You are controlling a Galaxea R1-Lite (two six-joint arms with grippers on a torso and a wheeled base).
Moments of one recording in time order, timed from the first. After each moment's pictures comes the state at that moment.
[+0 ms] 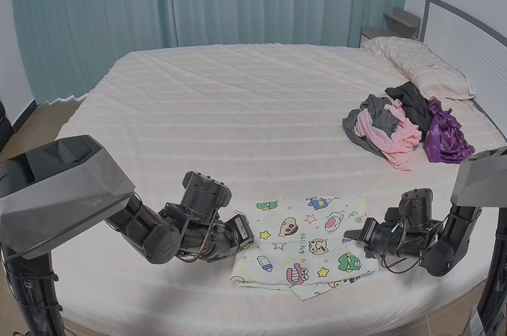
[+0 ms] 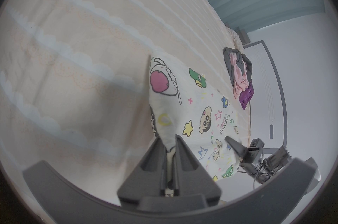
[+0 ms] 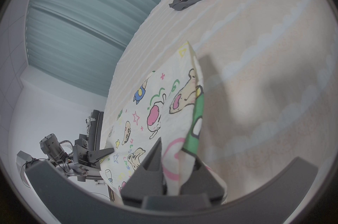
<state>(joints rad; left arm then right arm) -0.58 2.18 -0.93 -0.47 -0.19 -0.96 0.30 2.19 -0.39 -1.20 0.26 0.82</state>
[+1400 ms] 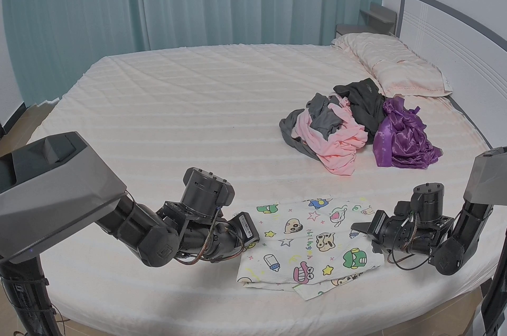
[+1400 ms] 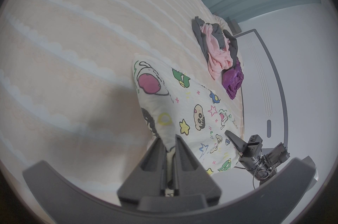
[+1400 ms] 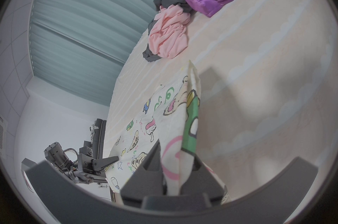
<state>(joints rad) -0.62 2.13 -0.91 -0.47 -0.19 -1.00 0.27 2.11 -0.35 -1.22 0.26 0.86</state>
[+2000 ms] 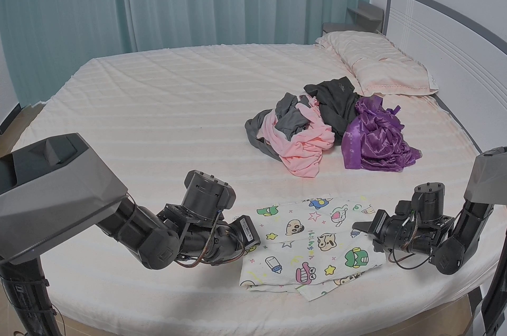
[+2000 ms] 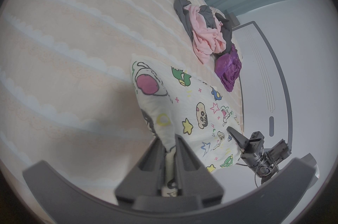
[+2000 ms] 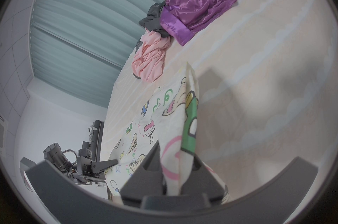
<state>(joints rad) -0.62 2.13 -0.90 -0.47 -0.19 -1.00 0.26 2.11 -0.35 -1.22 0.25 0.85</state>
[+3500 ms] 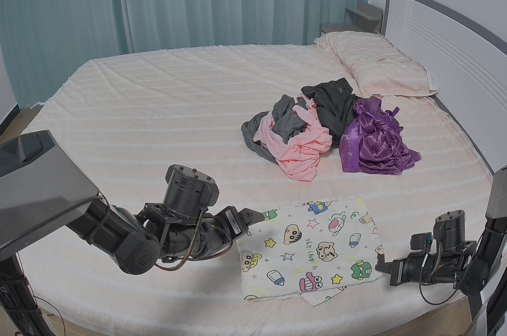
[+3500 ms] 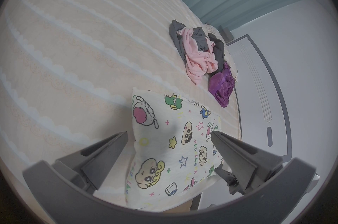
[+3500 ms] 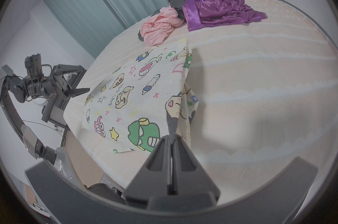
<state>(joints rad) -0.62 2.02 -0.80 -0.56 -0.07 -0.99 0.23 2.01 -0.04 -1.20 0.26 0.26</state>
